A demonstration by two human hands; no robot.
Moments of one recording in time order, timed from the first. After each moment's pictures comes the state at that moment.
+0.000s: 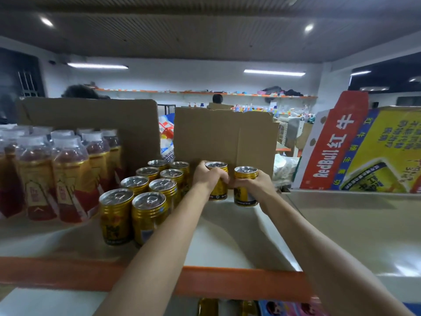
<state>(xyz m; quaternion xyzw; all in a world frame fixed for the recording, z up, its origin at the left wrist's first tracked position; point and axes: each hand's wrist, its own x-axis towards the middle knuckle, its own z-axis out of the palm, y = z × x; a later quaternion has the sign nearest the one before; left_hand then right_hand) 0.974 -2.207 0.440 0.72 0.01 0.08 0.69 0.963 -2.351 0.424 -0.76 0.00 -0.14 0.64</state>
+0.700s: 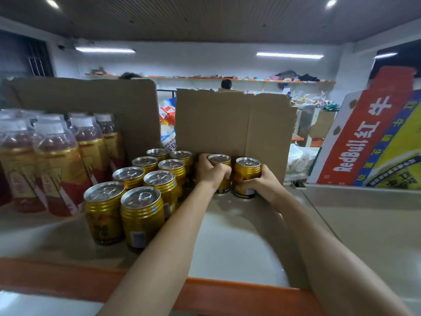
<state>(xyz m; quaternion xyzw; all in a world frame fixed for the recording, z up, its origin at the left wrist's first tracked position) 1.005 -2.216 0.418 0.71 0.04 0.14 0.69 1.008 -2.365 0.399 -0.80 -0.06 -0.05 0.60</state>
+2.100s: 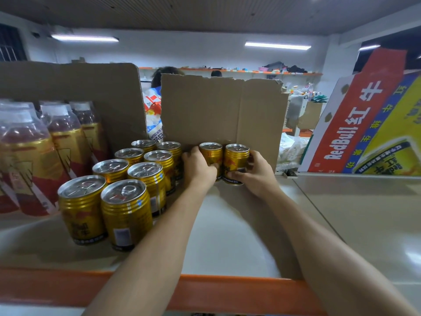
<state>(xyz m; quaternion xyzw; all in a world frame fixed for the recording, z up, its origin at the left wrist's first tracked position) 1.005 -2.213 0.404 0.86 0.04 0.22 0.46 1.017 -2.365 0.379 -0.83 -0.07 -0.20 0.52</state>
